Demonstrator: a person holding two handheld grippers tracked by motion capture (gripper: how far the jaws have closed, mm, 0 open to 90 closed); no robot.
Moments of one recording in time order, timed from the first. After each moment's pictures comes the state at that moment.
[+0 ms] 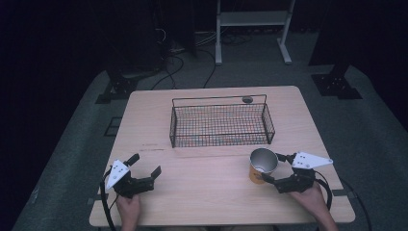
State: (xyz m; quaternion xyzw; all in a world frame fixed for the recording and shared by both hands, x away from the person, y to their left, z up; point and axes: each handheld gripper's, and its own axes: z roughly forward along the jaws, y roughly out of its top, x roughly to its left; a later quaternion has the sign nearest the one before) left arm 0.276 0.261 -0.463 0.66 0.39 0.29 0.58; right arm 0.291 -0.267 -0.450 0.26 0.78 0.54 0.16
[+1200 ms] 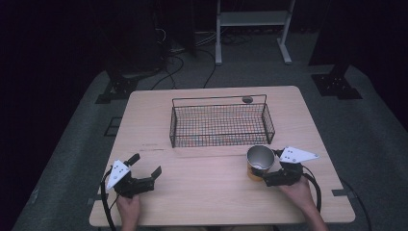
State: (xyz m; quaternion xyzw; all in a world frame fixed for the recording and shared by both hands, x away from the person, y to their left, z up) left arm 0.276 0.260 -0.463 0.66 0.39 0.29 0.58; right arm 0.308 -0.239 -0.449 0.26 0.78 0.54 0.17
